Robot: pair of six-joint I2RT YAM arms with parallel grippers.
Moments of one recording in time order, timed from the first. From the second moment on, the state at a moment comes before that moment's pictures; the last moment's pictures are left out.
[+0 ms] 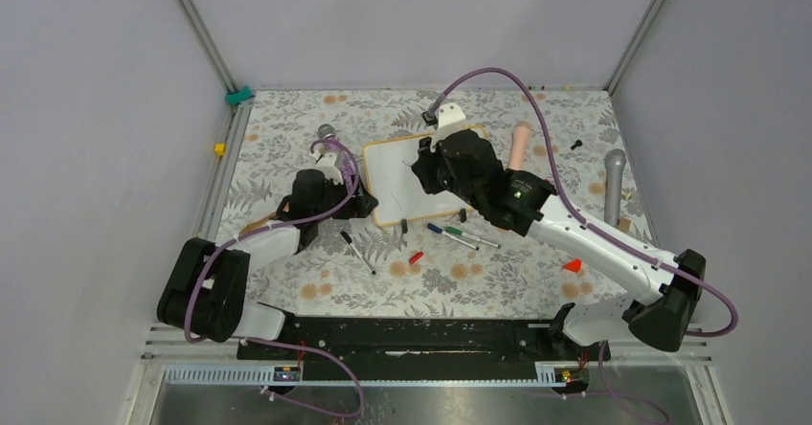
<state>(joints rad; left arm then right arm) -0.30 1.38 0.53 0.32 0.25 -0.39 0.93 1.35 1.34 -0.42 0.29 0.31</state>
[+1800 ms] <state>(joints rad) -0.28 1.46 0.58 0.29 0.47 -0.37 0.93 1.39 1.32 -0.36 0.27 0.31</state>
